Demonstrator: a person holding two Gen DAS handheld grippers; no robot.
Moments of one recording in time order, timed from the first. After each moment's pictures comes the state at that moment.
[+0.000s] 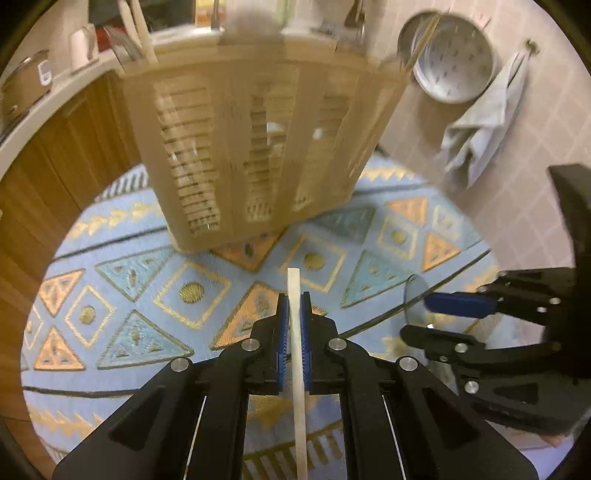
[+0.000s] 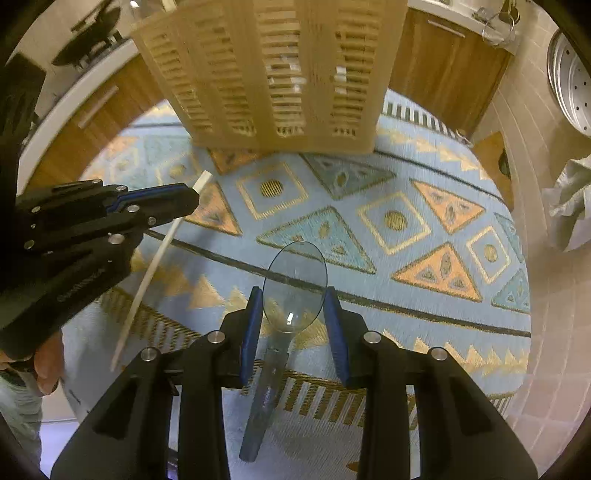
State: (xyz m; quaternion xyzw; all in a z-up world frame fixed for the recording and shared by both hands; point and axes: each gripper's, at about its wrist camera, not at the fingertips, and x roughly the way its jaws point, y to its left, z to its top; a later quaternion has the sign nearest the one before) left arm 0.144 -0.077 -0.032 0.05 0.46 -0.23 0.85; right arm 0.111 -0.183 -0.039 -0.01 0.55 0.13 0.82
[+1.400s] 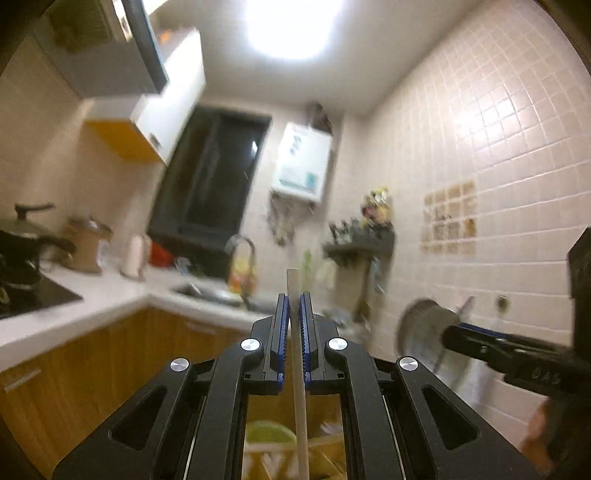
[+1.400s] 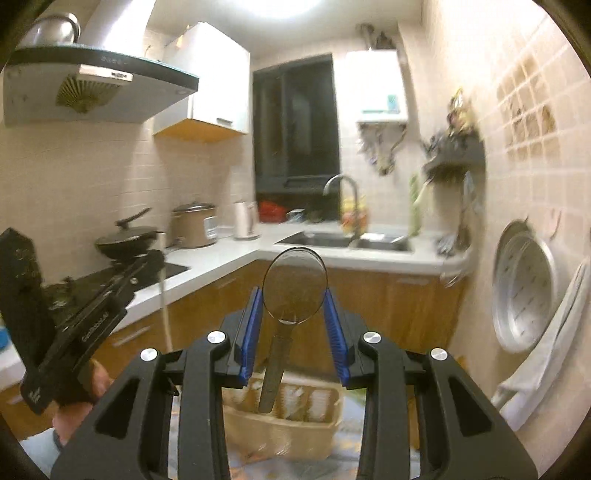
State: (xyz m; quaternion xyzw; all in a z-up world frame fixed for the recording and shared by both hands) left arm 0.128 -0.061 0.166 -0.10 -0.05 -0.16 0.98; right arm 0.116 -0.209 0.196 -0.01 0.10 0.09 0.99
